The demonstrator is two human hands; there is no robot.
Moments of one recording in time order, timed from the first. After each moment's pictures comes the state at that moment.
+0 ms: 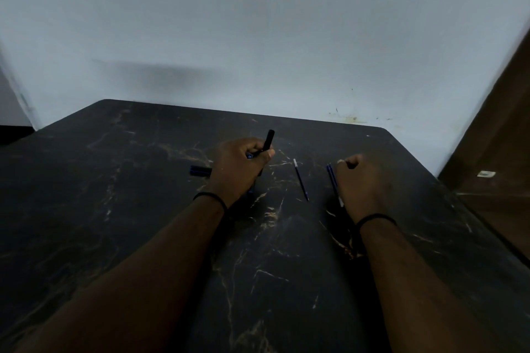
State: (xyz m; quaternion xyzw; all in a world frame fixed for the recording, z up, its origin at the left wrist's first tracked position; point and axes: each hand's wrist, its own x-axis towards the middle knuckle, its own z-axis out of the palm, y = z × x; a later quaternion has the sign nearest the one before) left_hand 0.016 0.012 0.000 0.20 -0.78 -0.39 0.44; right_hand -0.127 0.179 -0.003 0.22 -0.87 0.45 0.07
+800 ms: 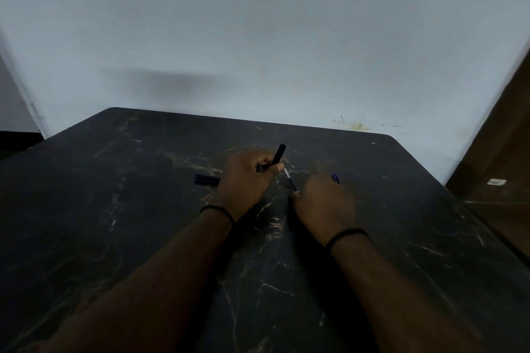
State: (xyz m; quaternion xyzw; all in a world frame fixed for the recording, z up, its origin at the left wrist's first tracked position) left_hand 0.014 0.017 -0.003 0.21 -0.80 -0.36 0.42; right_hand -0.068 0.145 0.010 0.35 -0.92 0.16 0.05
